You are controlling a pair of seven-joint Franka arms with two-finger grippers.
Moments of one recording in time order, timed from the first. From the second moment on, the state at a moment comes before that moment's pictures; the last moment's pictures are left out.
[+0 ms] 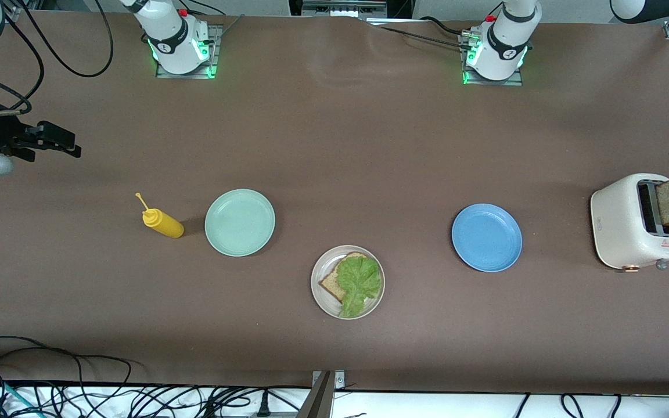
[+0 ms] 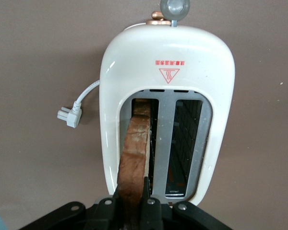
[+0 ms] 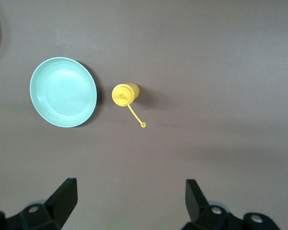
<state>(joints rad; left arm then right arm) 0.34 0.69 0.19 -1.18 0.02 1.54 0.52 -0.09 0.07 0.06 -1.62 0.05 1.61 -0.11</state>
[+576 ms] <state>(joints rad) 0.23 0.47 0.17 -1.15 0.02 1.36 0.45 -0.07 0.07 0.06 -1.62 -0.02 1.57 -0.11</state>
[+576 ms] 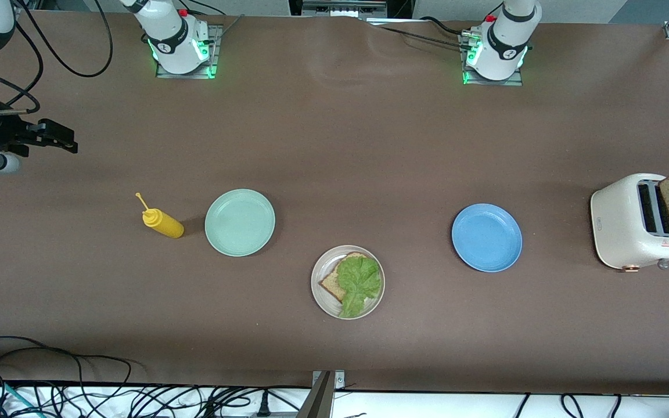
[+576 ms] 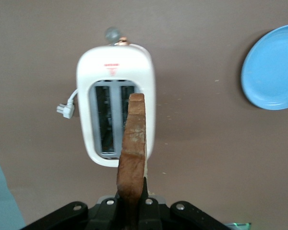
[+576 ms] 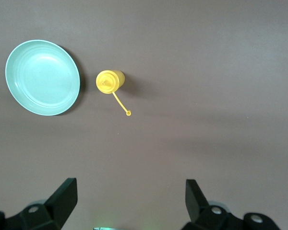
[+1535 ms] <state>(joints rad) -0.17 0.46 0.16 -1.15 -0.47 1.45 -0.45 -0.07 0.07 0.06 -1.62 -0.02 1.56 -0.10</state>
